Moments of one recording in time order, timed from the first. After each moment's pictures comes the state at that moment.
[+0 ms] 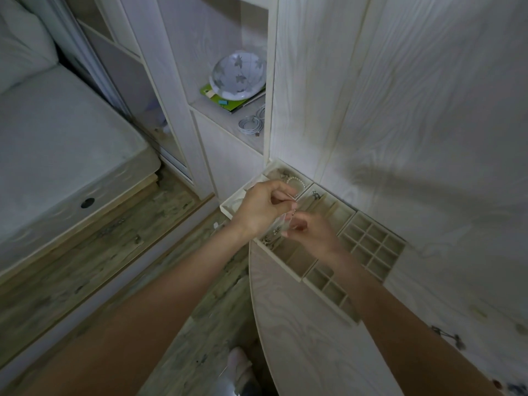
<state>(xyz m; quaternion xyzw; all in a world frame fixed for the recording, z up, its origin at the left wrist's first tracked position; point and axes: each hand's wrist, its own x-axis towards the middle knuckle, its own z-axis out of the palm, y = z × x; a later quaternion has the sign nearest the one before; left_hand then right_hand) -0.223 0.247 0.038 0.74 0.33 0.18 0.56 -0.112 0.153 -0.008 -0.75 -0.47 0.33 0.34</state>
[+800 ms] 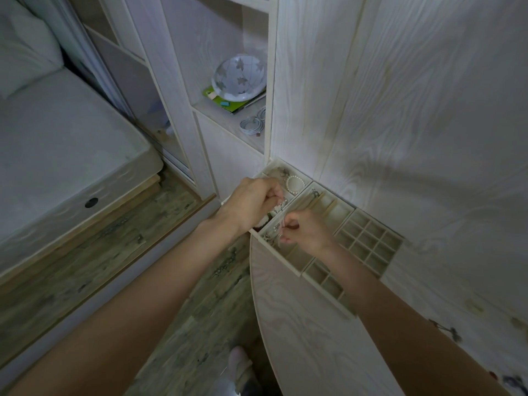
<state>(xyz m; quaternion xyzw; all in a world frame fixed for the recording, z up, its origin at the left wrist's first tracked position) -0.246 0.247 0.063 0.89 0.30 0.13 0.32 -0.123 0.153 -0.010 -0.74 -0.46 0.36 0.33</state>
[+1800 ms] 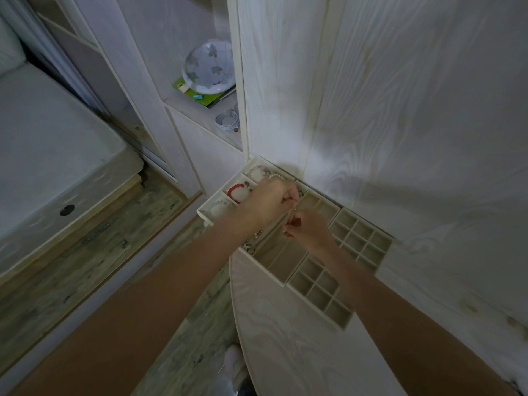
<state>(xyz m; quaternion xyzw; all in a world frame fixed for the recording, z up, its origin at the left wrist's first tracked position) -0.157 0.253 0.030 0.91 0.25 0.08 0.33 -0.066 0.161 -0.049 -0.79 -0.38 0.33 0.34</state>
